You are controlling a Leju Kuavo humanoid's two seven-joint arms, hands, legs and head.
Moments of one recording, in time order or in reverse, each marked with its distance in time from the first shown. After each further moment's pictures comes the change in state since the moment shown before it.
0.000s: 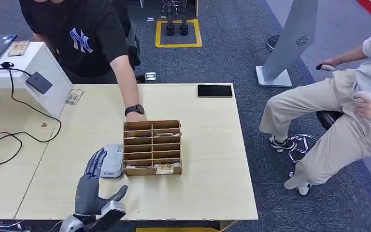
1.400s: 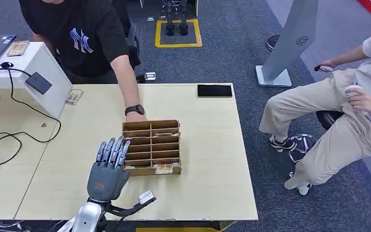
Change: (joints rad) left arm -0.213 0.152 -0.353 0.057 -0.788 0.101 0.841; right arm -0.029 0.001 -0.061 0.010 0.053 0.039 -0.035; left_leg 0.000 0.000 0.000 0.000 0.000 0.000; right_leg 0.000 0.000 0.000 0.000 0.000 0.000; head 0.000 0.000
